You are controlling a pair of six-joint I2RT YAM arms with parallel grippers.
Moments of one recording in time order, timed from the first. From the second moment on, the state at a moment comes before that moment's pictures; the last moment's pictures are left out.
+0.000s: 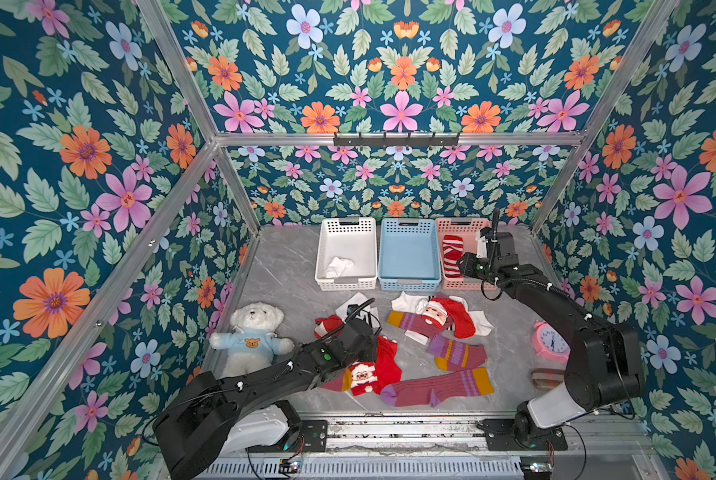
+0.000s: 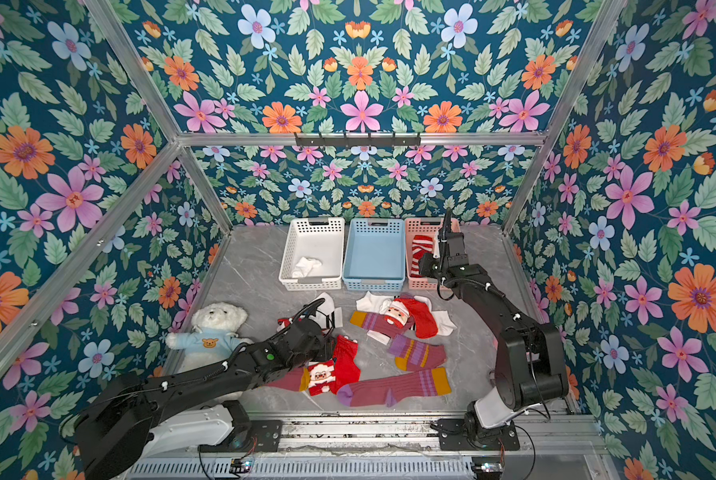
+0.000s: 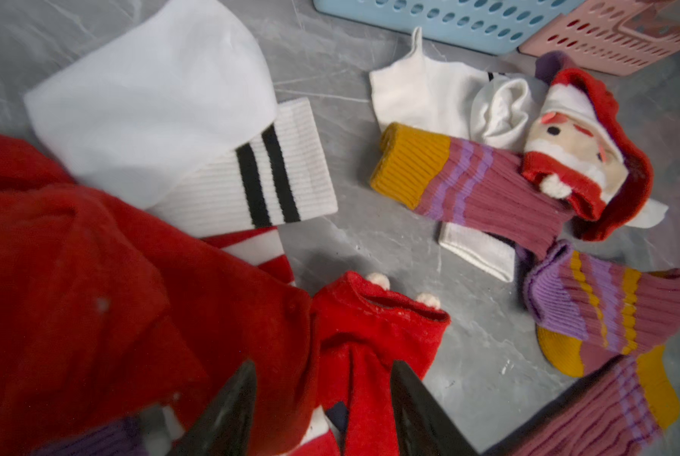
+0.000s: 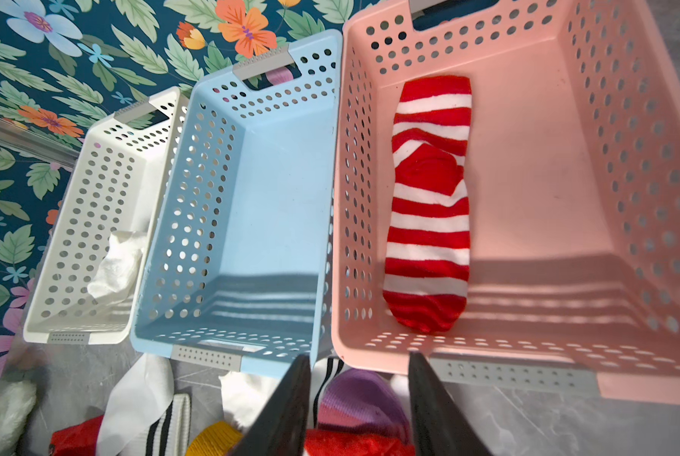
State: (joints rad) left arm -0.93 1.18 0.50 -0.18 -0.20 -0.76; right arm 0.19 1.55 1.14 -0.29 -0.13 0.40
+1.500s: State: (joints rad) left arm -1.17 1.22 0.47 -0.43 -0.40 -1.08; right arm 0.23 1.48 1.00 -0.25 -0.13 0.45
